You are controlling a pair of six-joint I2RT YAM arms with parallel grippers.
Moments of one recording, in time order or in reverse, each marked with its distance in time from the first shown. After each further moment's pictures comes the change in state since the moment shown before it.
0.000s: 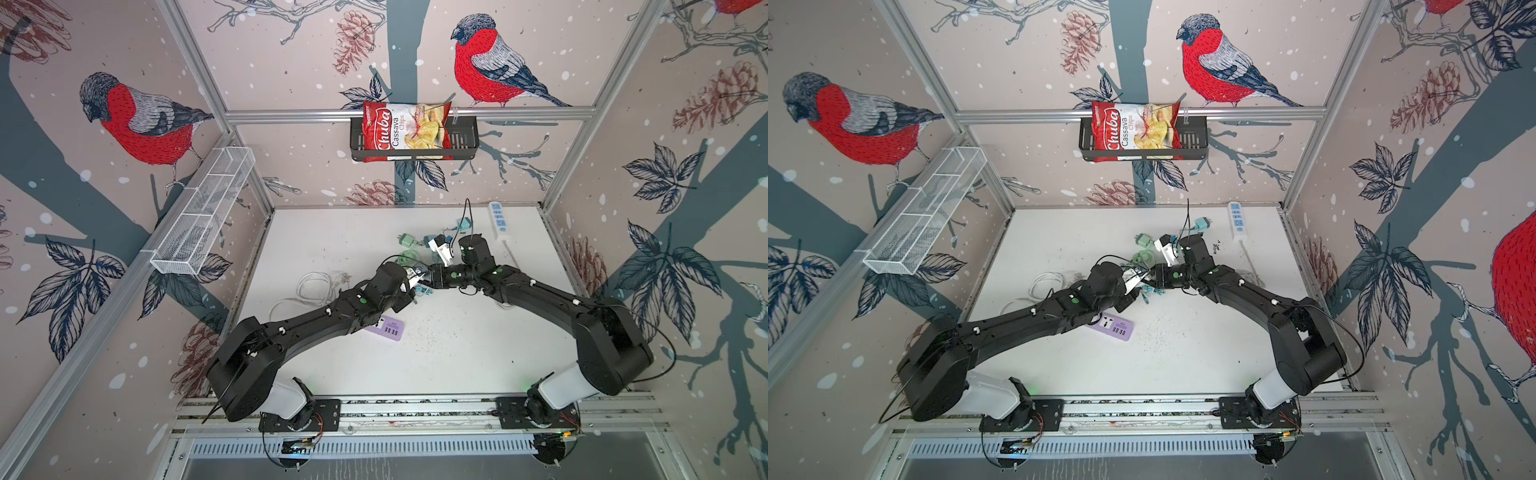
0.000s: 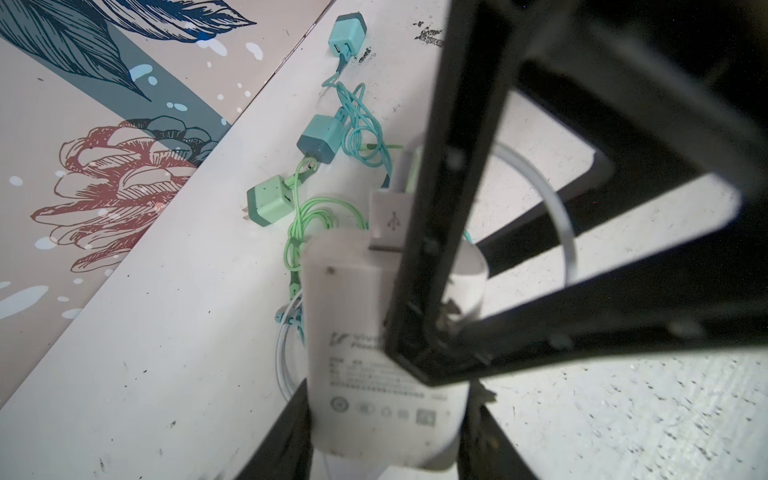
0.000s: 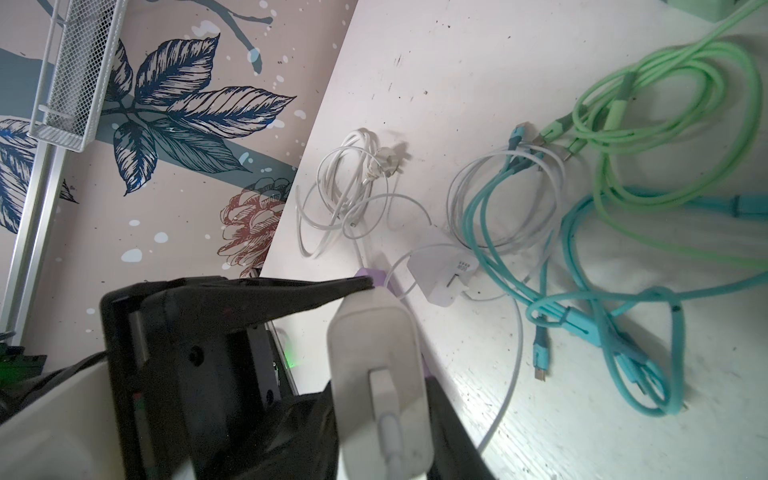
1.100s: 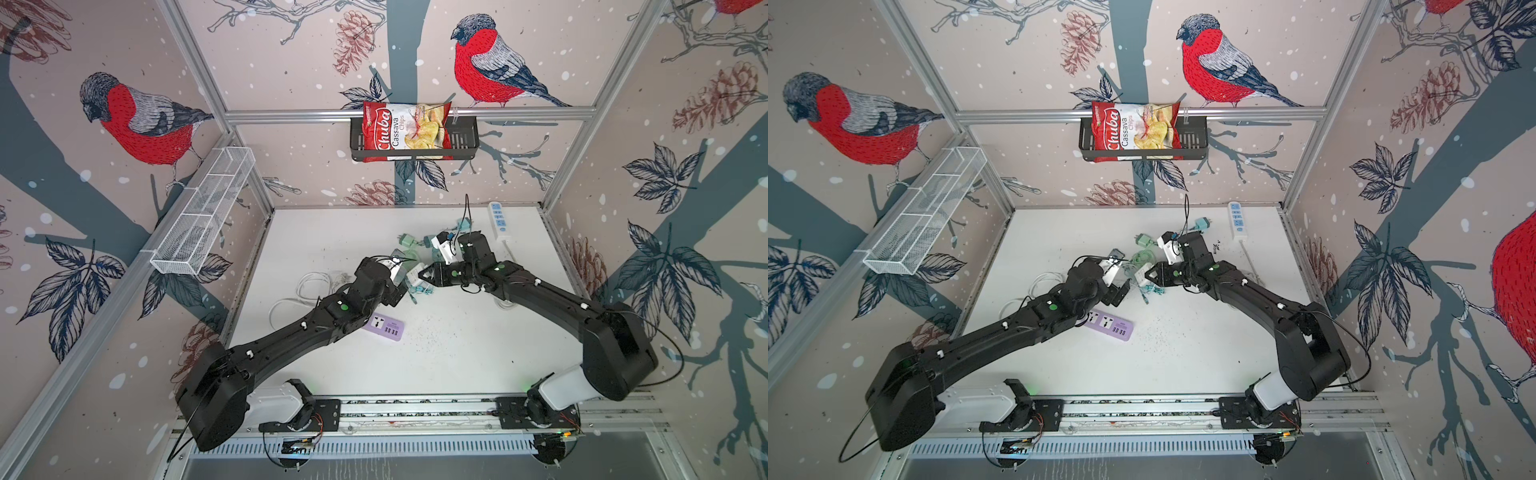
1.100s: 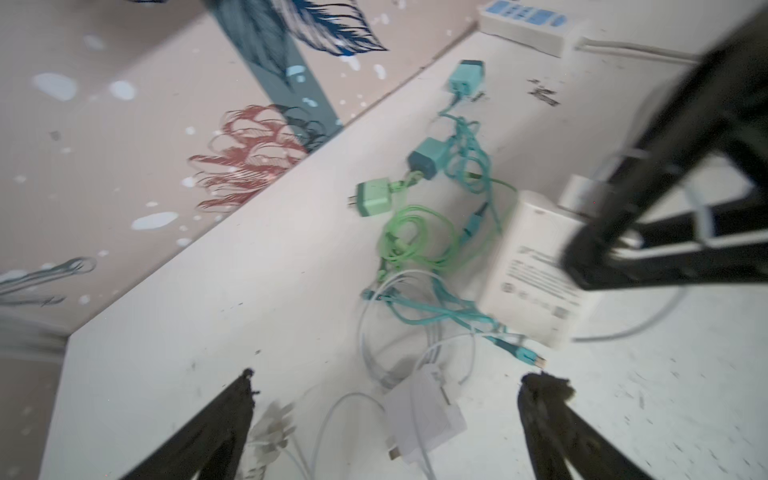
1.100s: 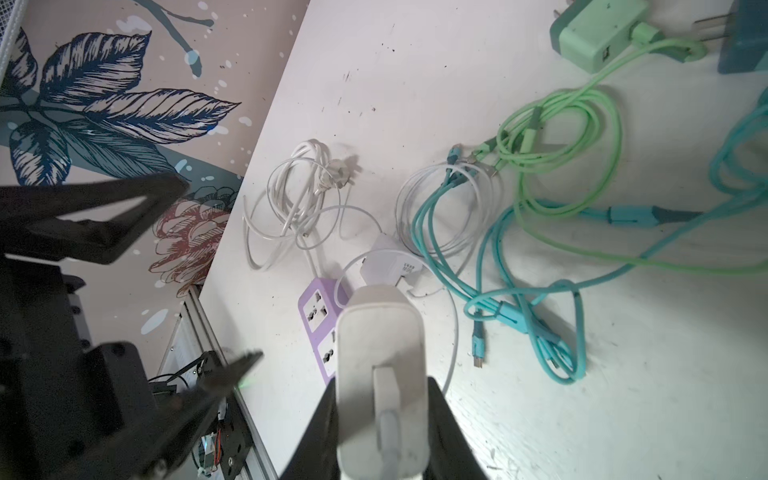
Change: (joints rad) left arm 0.035 -0.196 -0.049 -0.020 -0.271 -0.172; right arm 0.023 -0.036 0.068 -0.184 0.199 -0.077
